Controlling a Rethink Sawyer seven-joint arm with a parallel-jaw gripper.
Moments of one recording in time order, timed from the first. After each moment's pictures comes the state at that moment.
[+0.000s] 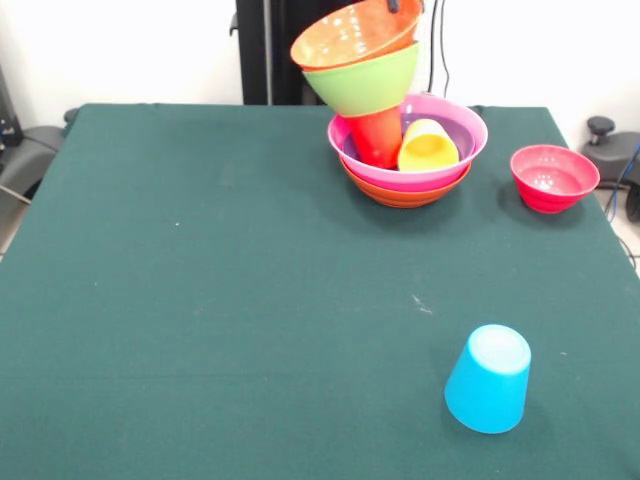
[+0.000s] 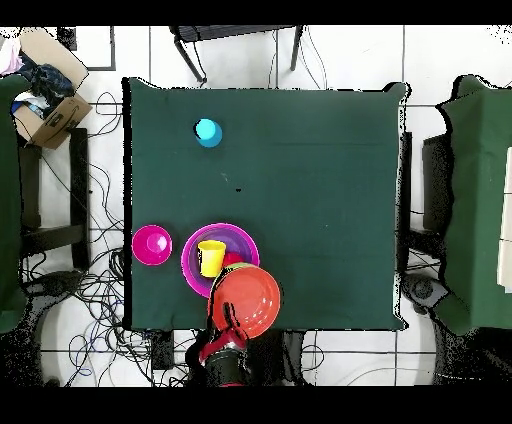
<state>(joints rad) 0.22 -0.66 -0.56 2.32 -0.82 -0.91 1.75</state>
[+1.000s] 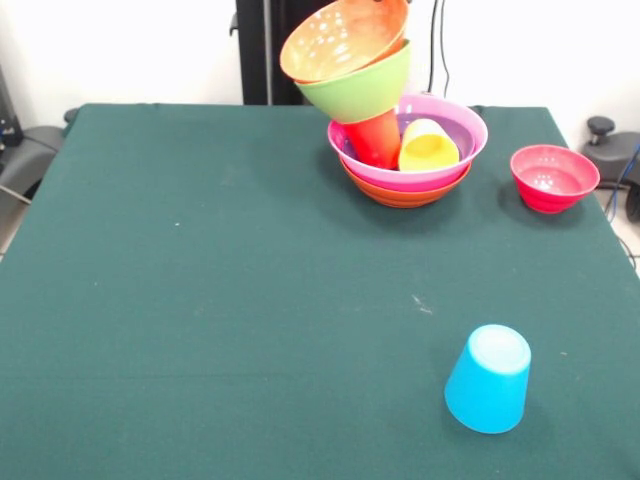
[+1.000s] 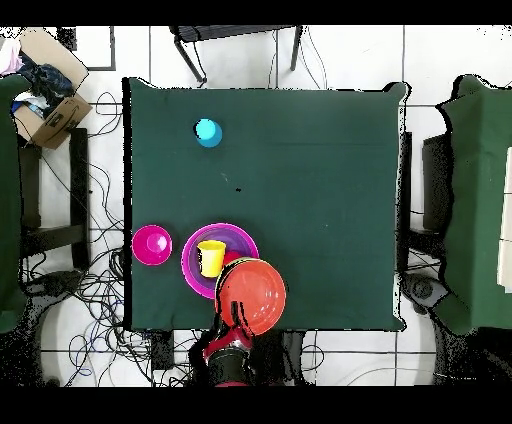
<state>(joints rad) 0.18 -0.87 -0.50 2.31 -0.90 -0.64 1.83</state>
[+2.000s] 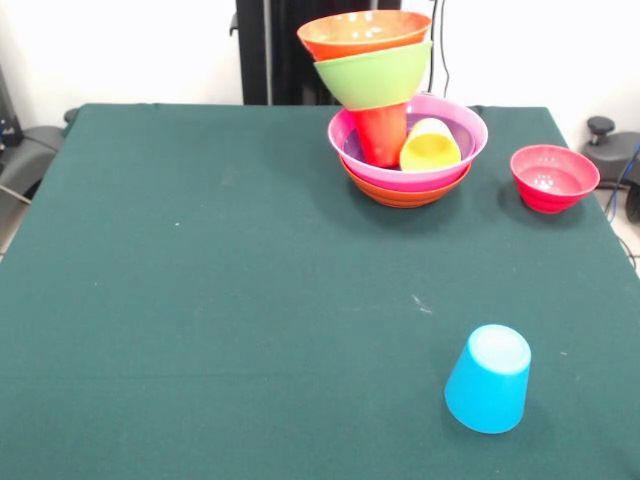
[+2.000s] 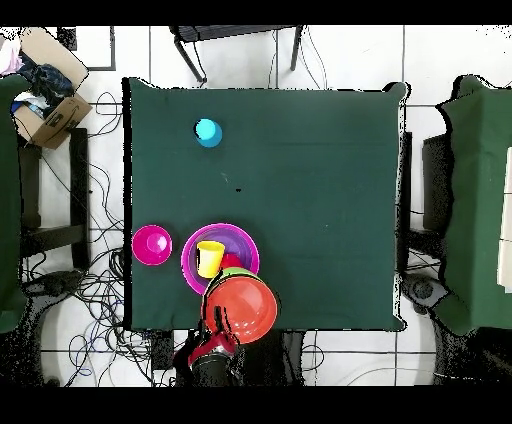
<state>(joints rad) 0.27 -0.88 -0.49 2.34 -0.84 -0.63 1.83</state>
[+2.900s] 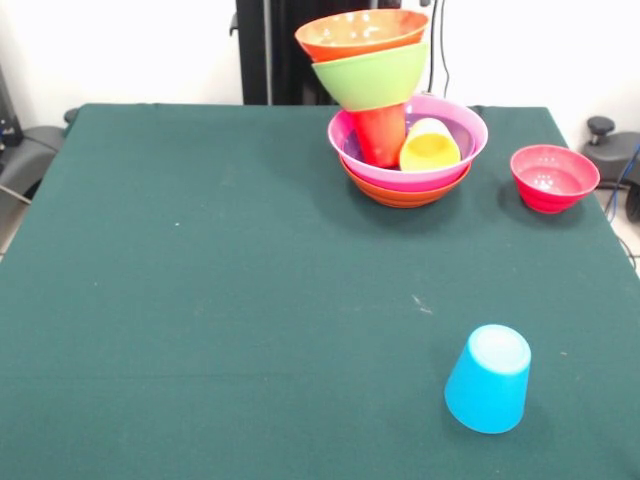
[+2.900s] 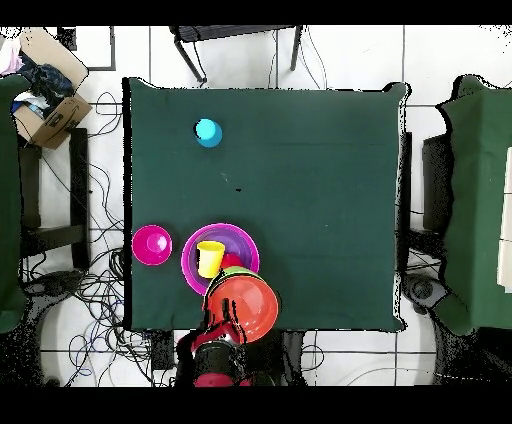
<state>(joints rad) 0.12 -1.02 -0.31 2.36 -0.79 -0.36 1.84</state>
